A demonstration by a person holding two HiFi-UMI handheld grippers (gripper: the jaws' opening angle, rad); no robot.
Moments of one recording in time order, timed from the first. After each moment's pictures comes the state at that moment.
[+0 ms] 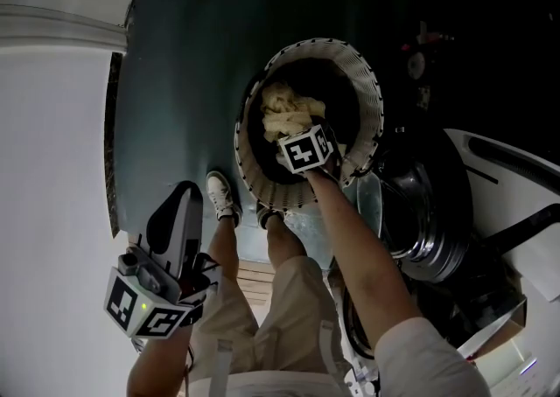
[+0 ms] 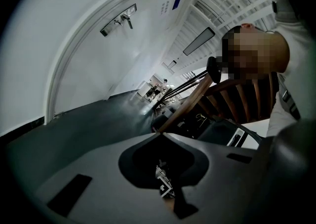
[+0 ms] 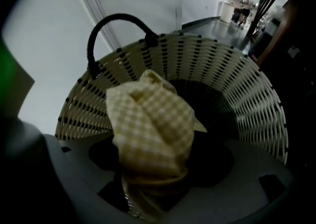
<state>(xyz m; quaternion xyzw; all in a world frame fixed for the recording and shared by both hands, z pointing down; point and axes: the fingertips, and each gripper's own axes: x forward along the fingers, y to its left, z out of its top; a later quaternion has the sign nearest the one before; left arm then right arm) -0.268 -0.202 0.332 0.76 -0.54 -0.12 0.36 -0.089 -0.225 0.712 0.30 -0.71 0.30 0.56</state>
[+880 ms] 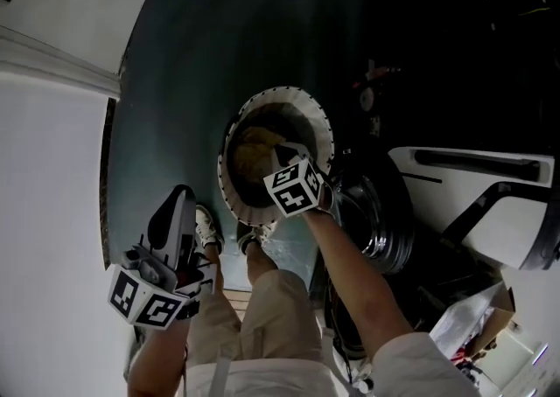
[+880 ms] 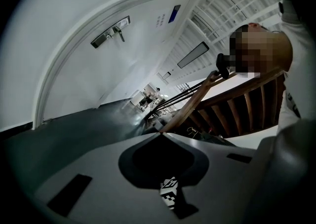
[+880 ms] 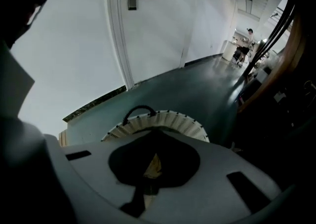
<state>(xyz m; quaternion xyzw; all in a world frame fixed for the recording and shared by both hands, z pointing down) -0.273 -0.216 0.223 0.76 -0.52 -0.18 0.33 -0.103 -0.267 0.493 0.32 -0.78 0.17 0.51</state>
